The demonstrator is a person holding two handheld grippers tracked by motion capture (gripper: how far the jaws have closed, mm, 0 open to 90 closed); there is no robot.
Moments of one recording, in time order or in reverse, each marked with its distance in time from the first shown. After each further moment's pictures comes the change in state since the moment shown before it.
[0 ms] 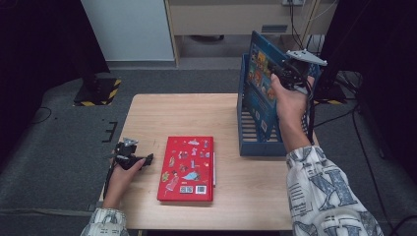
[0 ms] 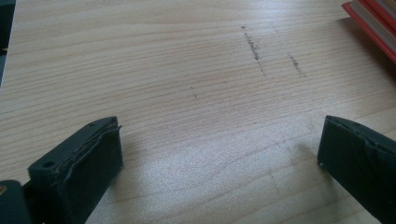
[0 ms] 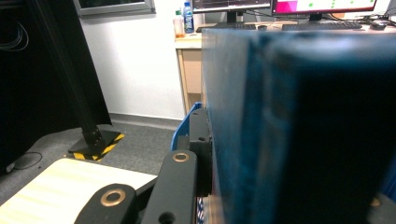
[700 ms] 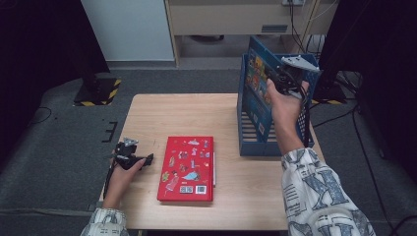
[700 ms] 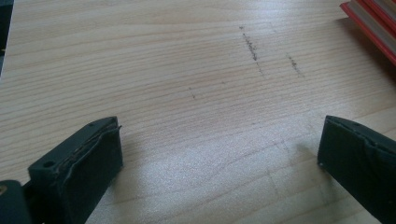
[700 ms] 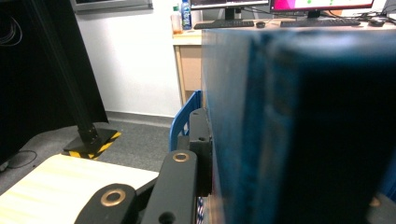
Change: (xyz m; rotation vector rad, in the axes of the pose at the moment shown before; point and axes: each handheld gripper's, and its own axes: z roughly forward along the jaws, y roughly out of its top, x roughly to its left) left arm 0.000 0.000 0.000 0.001 -0.003 0.001; right arm 0.003 -0.018 0.009 0.000 -0.015 -0.006
